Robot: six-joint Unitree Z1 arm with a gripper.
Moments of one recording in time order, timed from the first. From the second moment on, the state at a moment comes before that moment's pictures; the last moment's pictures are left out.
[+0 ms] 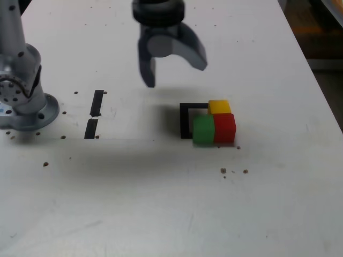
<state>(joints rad) 0.02 1.72 -1.25 1.09 -0.02 0.09</state>
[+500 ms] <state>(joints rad) 0.05 1.88 -1.44 1.11 0.00 0.18</state>
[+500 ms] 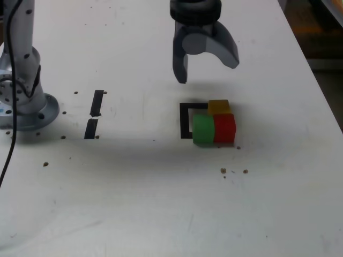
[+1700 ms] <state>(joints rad) -0.01 2.06 -1.54 1.06 -0.09 0.18</state>
